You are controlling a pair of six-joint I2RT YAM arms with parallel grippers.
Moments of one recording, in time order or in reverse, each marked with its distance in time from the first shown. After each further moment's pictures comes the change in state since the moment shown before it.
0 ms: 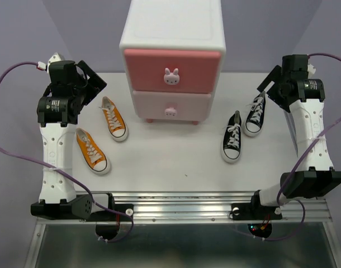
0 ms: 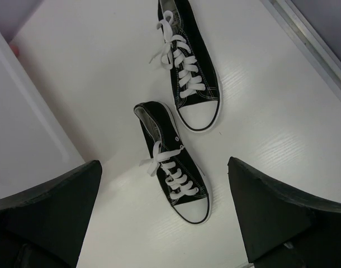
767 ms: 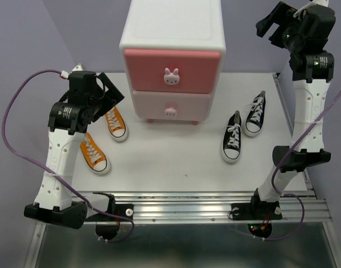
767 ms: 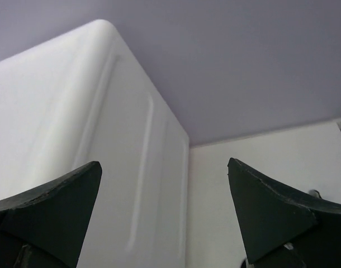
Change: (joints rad) left arm -0.143 -0.061 -0.109 -0.050 0.003 -0.064; right arm 0.016 0.321 0.692 0.319 -0.364 -0.235
